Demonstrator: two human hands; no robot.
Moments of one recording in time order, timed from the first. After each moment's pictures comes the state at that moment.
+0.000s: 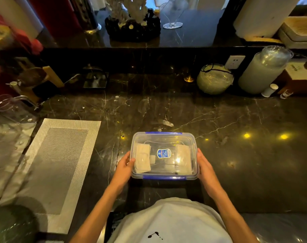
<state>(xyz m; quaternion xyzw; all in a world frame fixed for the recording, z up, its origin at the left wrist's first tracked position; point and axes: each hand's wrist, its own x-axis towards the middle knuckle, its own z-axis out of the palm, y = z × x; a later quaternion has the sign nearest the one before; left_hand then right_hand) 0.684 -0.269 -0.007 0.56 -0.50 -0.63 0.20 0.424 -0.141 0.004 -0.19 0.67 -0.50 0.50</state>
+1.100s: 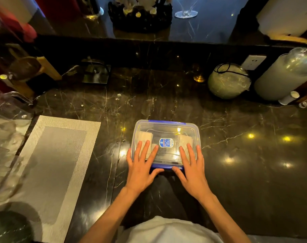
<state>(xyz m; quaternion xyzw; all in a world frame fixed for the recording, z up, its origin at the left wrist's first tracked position) 0.635 -0.301 -0.049 0.44 -0.89 -0.12 0.04 0.430 -0.202 -0.023 -0.60 0.78 -0.10 0.15</state>
